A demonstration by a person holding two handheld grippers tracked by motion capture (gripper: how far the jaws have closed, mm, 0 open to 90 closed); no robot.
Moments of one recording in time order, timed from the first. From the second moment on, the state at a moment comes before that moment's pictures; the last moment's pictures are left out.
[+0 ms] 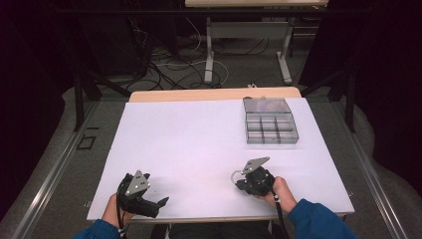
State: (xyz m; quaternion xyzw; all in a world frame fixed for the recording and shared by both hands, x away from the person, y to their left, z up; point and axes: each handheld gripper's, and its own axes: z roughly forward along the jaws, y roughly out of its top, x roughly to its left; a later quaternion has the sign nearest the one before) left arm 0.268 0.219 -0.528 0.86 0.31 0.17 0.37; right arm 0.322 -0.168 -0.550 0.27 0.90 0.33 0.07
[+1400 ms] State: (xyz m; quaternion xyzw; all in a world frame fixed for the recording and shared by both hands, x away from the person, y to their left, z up) left arm 0.268 0.218 -0.528 0.86 0.31 0.17 0.36; right arm 0.328 -0.171 -0.546 0.29 0.91 0.31 0.04
